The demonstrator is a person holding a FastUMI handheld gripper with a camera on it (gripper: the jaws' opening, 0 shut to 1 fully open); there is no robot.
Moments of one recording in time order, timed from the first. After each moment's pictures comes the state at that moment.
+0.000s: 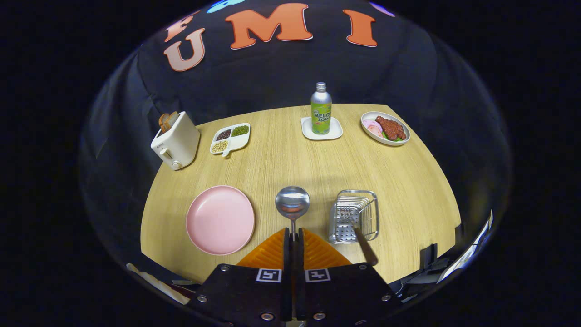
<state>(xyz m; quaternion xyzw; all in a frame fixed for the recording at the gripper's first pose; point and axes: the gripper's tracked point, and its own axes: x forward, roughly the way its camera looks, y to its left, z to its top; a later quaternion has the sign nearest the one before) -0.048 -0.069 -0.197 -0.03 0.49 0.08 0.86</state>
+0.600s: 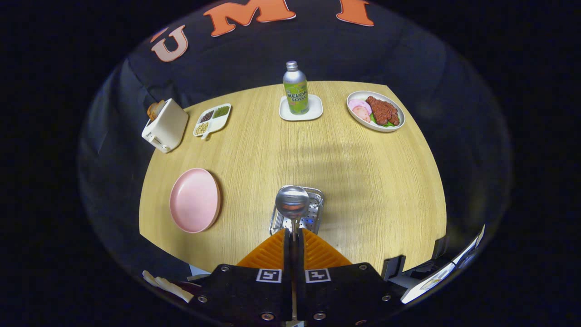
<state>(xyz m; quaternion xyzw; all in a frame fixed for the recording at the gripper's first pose) -0.031 -0.156 -0.219 -0.07 0.60 0.11 0.79</state>
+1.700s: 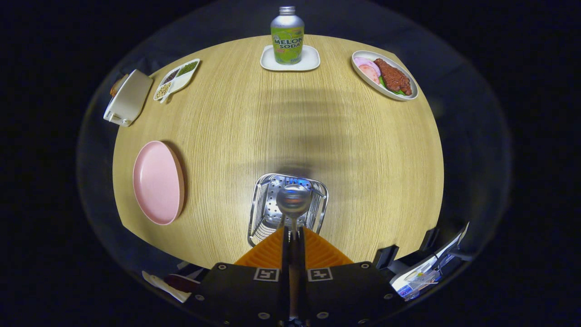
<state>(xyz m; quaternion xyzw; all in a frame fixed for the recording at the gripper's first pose) -0.021 -0.152 -0.271 -0.12 0.70 0.05 0.70</state>
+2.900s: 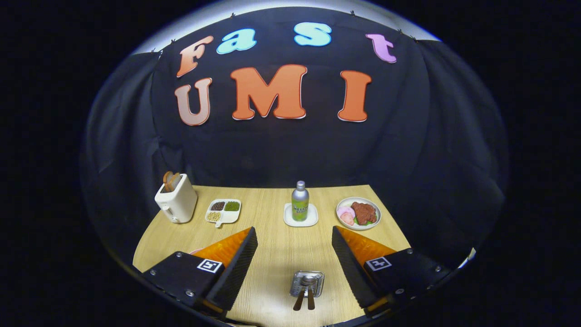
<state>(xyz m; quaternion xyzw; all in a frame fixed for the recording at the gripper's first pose) 0.042 -0.086 -0.031 -0.06 0.25 0.09 0.96</state>
